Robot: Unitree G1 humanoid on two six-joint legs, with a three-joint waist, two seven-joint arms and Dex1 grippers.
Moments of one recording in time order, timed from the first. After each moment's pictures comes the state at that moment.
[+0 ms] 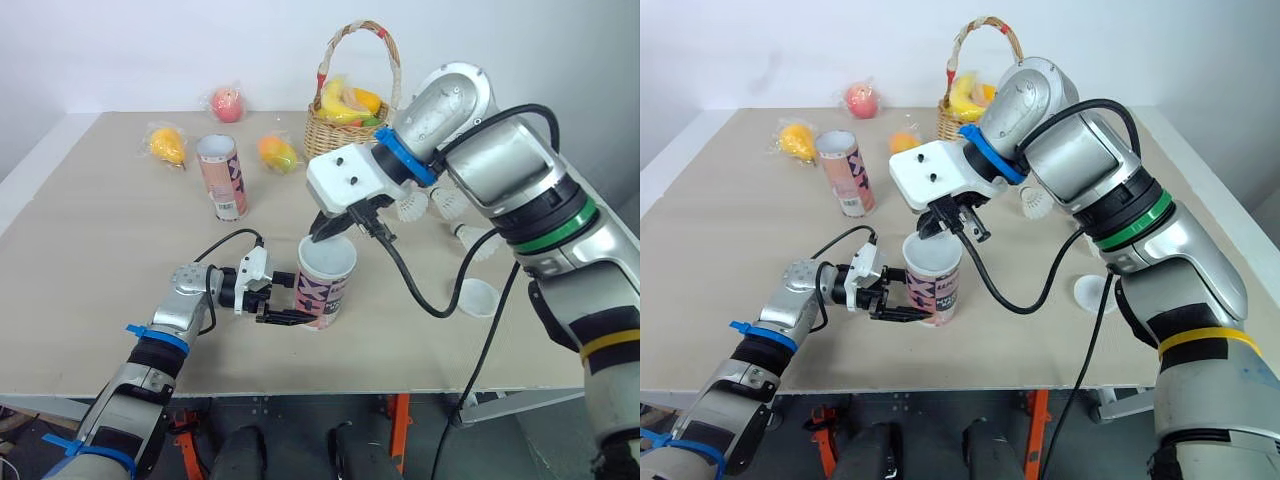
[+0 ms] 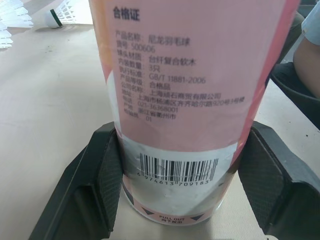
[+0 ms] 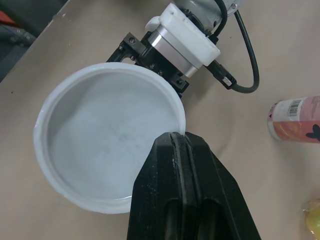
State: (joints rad) left arm -0.62 0.37 -0.19 0.51 -0.31 -0.09 -1.44; right arm -1.42 -0.65 0.67 0.16 0.12 0.22 1.57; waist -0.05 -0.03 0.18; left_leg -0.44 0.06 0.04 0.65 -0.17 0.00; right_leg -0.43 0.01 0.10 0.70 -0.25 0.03
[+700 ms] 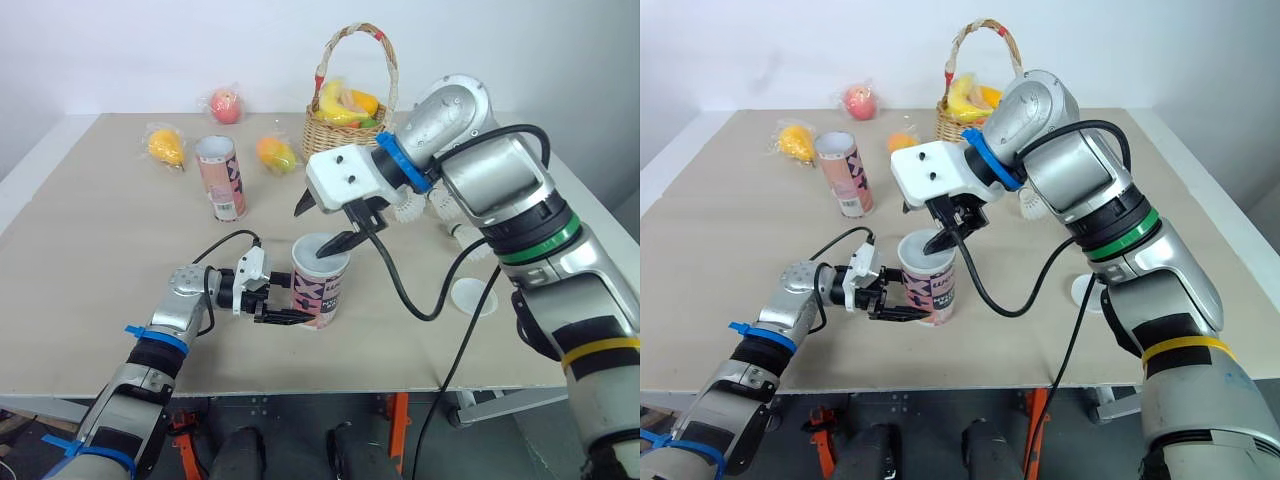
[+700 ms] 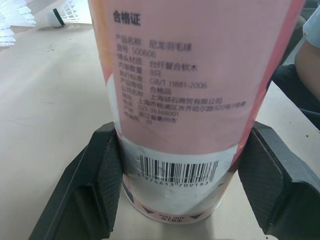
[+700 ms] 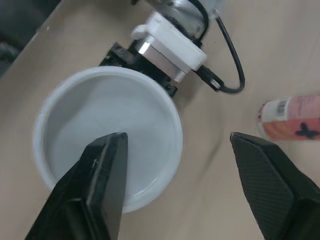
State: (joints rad) left arm -0.61 0.37 -0.18 0.53 -0.31 -0.09 -1.44; right arm -1.36 -0.58 0.55 0.19 0.07 0.32 1.57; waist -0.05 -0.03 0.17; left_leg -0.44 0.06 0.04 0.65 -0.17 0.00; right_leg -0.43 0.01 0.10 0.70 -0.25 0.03
